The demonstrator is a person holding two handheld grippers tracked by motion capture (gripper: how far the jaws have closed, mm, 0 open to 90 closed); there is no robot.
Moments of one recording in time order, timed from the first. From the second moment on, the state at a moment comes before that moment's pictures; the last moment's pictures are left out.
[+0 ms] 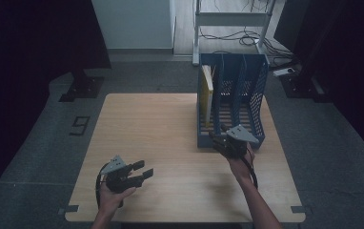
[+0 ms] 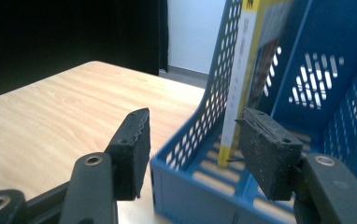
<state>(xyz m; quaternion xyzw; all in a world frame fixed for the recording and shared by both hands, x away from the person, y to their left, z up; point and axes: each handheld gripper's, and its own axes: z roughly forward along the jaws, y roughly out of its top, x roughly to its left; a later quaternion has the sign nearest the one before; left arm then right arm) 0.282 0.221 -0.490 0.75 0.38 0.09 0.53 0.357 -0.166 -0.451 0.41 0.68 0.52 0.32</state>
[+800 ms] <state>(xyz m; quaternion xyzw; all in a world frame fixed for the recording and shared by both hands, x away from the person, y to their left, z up) 0.289 0.217 -0.506 0.76 0.40 0.08 0.51 0.293 -0.197 -0.525 0.41 0.72 0.52 0.23</state>
